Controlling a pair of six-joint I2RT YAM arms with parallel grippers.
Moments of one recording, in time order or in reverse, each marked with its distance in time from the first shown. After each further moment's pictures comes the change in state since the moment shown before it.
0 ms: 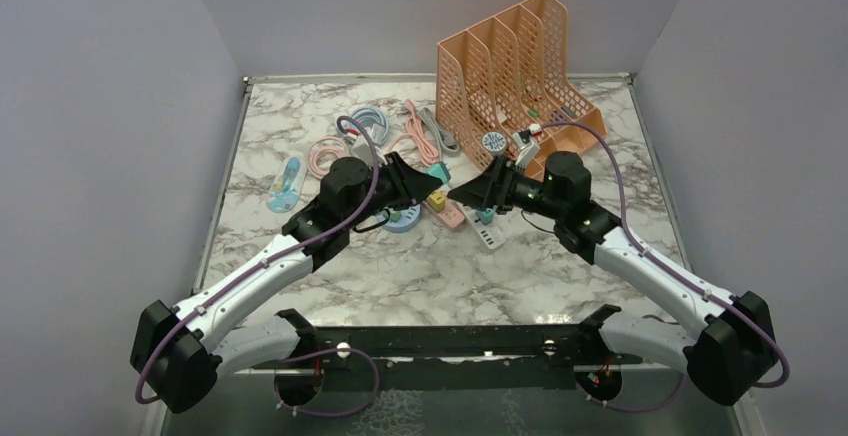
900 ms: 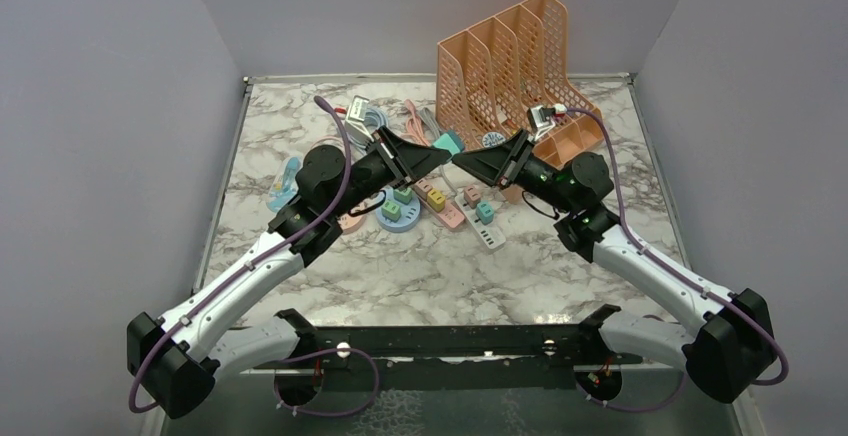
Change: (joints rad) left arm 0.010 -0.037 0.139 0.120 0.122 -0.266; right arm 0.000 -0.012 -0.013 0.508 0.005 0.404
